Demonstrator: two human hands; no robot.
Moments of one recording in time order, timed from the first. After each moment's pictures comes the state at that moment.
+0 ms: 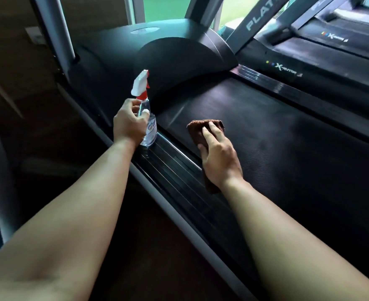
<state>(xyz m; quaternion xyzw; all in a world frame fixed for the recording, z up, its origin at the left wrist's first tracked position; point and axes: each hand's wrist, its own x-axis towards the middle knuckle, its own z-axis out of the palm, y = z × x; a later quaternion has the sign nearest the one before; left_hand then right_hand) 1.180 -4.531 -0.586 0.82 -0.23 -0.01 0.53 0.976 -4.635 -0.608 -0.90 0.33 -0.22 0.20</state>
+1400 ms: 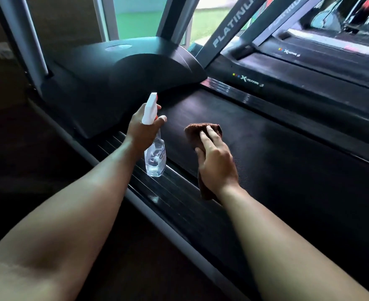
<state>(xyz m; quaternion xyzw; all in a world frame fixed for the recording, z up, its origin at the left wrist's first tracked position) 1.112 -4.573 -0.560 0.68 -0.34 -0.15 0.63 0.905 -4.623 -0.562 -0.87 0.37 -0.27 0.17</state>
